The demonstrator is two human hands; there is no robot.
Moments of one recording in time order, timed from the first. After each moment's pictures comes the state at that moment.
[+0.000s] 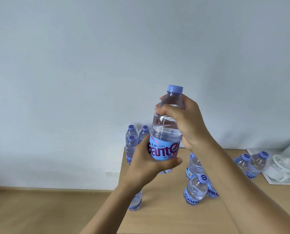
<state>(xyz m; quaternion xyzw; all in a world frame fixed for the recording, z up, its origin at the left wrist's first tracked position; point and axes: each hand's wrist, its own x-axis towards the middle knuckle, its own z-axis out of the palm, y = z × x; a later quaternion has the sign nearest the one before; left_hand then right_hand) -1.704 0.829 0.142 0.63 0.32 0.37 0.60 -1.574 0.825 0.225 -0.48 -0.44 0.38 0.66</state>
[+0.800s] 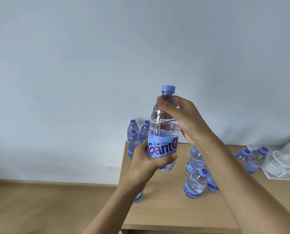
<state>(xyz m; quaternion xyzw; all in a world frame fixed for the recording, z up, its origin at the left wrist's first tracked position) -1.714 0.823 0.117 0.57 0.30 0.39 0.66 -1.574 0.824 0.212 -0.51 -0.47 0.41 0.59</state>
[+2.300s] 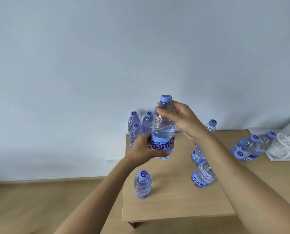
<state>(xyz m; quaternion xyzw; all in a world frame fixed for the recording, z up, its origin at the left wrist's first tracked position) -1.722 0.923 0.051 0.71 0.34 0.20 0.58 -1.554 0.887 0.121 -0.56 -0.47 0.41 0.54</state>
